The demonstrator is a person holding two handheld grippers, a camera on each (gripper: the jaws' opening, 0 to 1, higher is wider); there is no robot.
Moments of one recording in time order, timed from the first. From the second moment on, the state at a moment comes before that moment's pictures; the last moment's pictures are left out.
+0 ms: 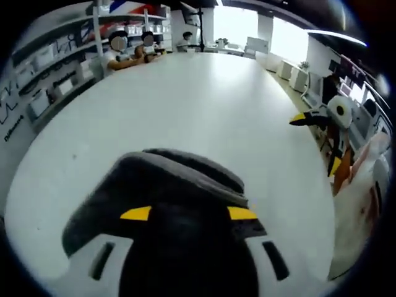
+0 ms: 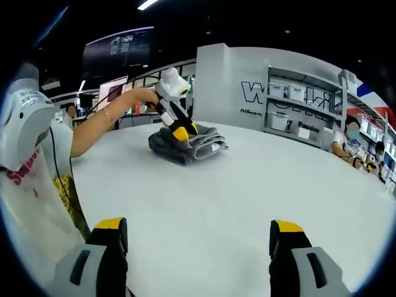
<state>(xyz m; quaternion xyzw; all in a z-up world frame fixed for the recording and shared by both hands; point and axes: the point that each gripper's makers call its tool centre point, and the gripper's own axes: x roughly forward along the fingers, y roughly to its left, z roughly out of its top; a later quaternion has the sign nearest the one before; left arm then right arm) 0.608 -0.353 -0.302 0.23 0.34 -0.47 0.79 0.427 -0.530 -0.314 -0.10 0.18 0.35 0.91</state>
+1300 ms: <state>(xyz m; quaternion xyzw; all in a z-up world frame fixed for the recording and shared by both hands) 0.551 -0.236 -0.195 0.15 0.19 -0.41 0.88 0.438 -0.465 -0.297 -0.14 0.16 0.43 0.88</state>
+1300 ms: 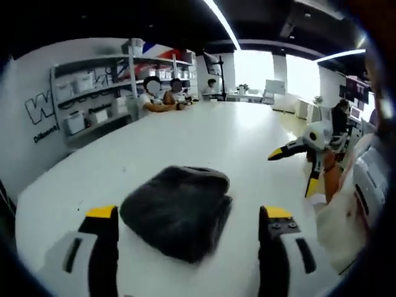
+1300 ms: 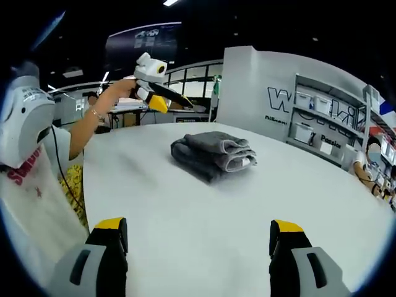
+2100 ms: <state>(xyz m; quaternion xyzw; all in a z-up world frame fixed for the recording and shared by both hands) 0.458 -0.156 -0.221 0.11 0.16 -0.30 0.93 0.460 -0.459 -0.293 -0.16 0.18 0.43 0.87</state>
